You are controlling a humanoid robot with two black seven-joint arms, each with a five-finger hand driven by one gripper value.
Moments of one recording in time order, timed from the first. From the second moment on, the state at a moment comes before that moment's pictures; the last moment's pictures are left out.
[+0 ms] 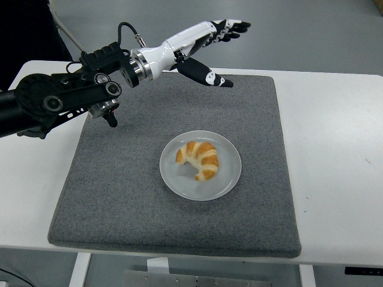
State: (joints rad) left arm -1.25 0.44 -0.11 -1.15 0.52 0.11 -0.41; right arm 0.06 0.00 -0.15 0.15 0.04 -0.02 -0.06
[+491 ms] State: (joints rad) left arm -1.23 0.50 -0.18 -1.10 -0.01 0.18 -0.40; right arm 0.06 0.00 -0.15 0.15 0.04 -0.02 -0.06
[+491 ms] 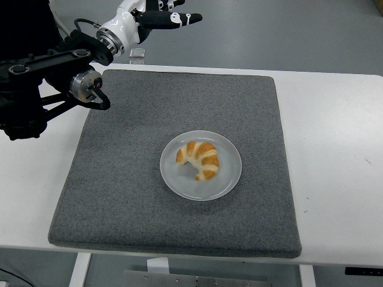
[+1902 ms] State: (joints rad) left arm -0.93 0.41 -0.69 -0.70 -0.40 0.04 -0.29; right arm 0.06 0.00 -0.15 0.15 0.04 -0.02 -0.06
